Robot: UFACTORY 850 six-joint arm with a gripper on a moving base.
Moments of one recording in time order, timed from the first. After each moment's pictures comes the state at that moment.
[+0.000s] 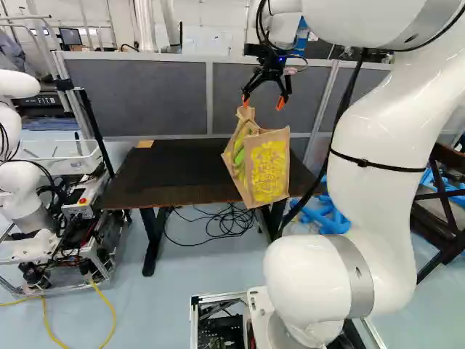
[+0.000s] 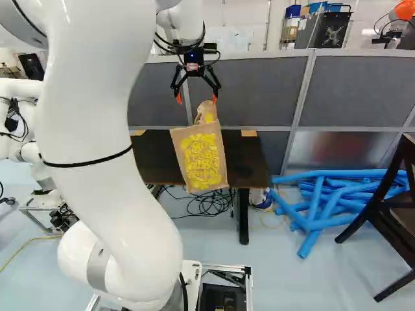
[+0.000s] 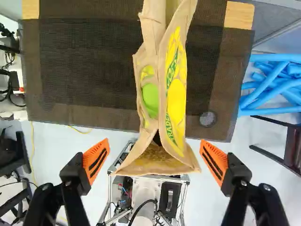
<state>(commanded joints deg) -5.5 -12.5 -87.0 5.1 -65.5 -12.0</state>
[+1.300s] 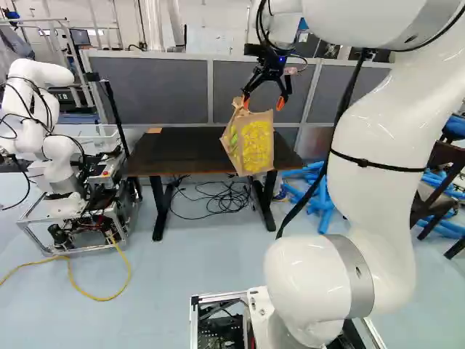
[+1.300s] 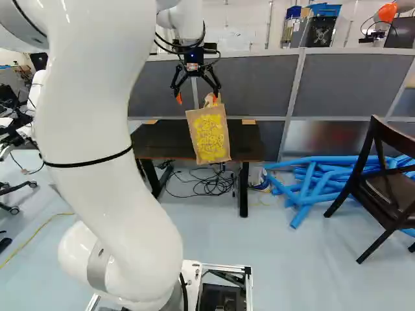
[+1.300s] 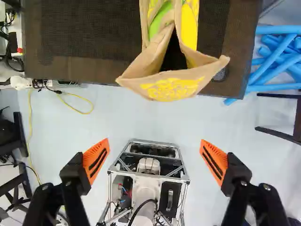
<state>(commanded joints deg) -5.5 -12.5 -87.0 5.1 -65.5 -12.0</state>
